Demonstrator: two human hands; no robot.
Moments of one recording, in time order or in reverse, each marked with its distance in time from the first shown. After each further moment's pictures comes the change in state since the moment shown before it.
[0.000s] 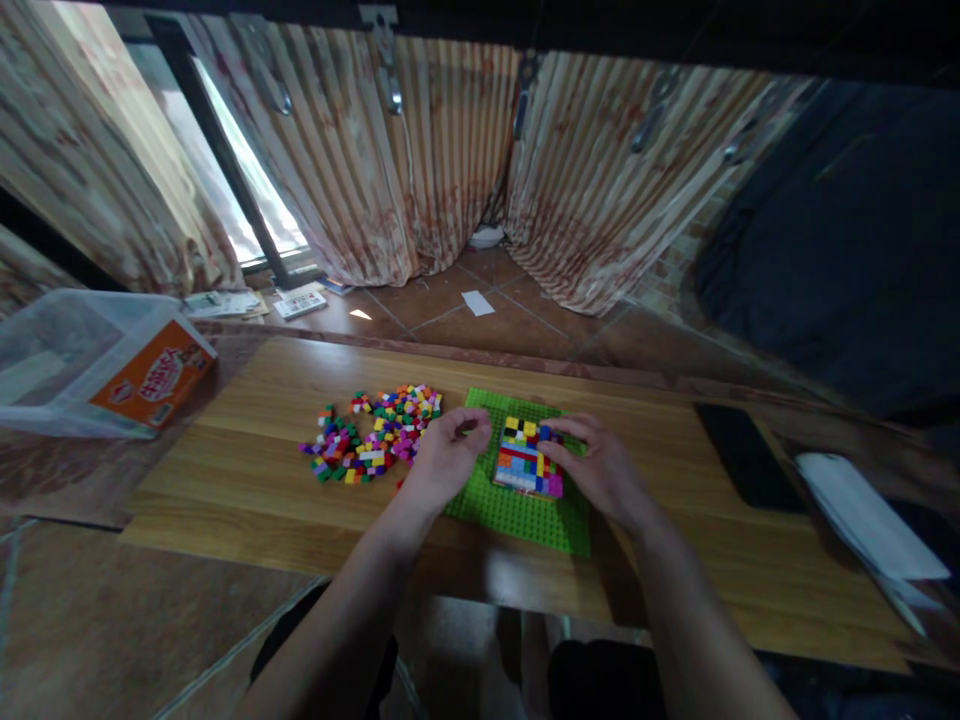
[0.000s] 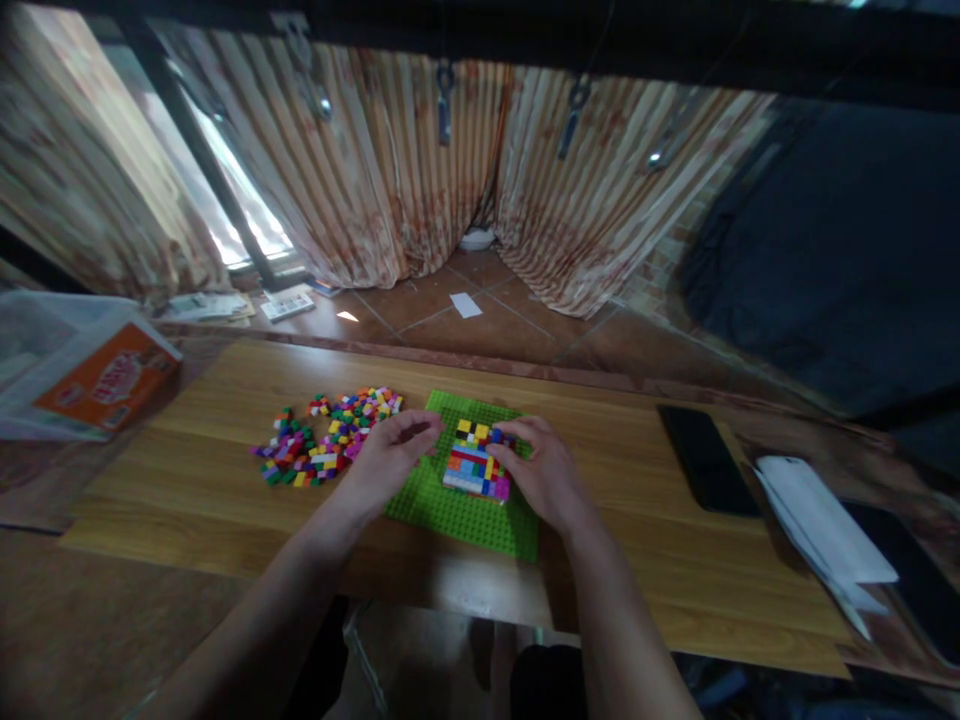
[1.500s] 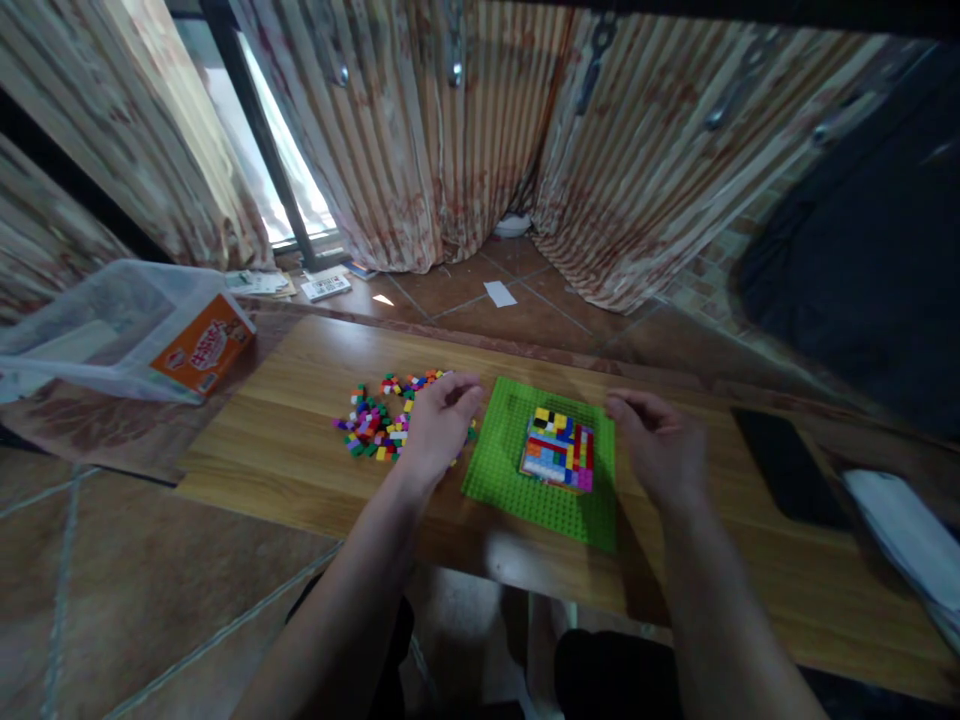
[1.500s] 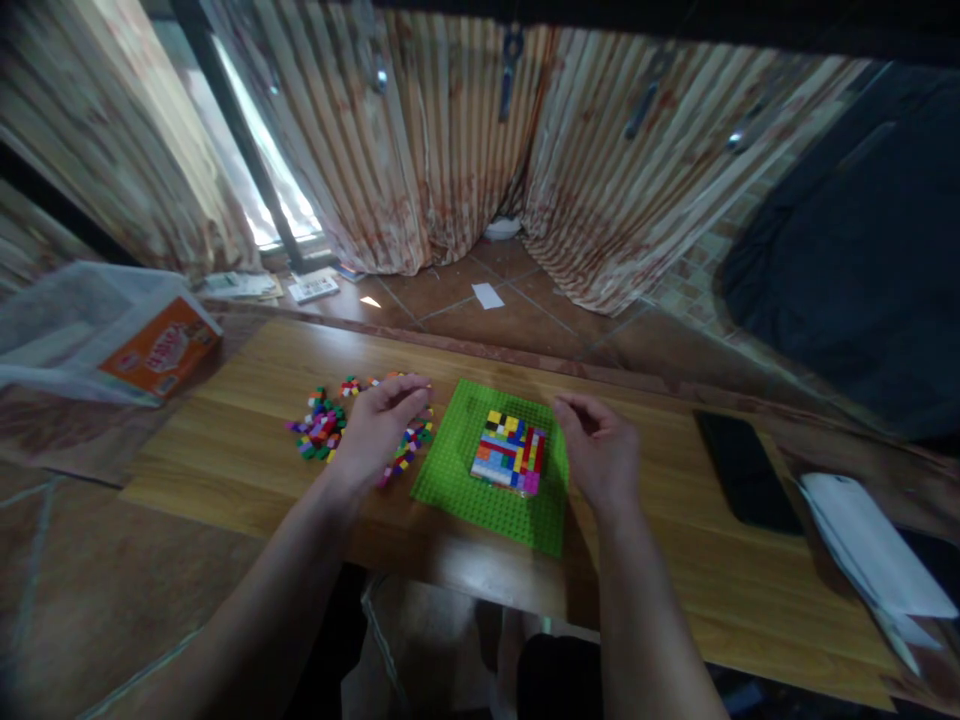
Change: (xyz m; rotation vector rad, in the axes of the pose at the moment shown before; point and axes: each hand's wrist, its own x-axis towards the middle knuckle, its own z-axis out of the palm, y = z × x) left_hand 0.003 0.013 -0.032 -0.175 0.188 0.071; right_hand 0.012 -0.017 -0.010 0.142 0.389 0.135
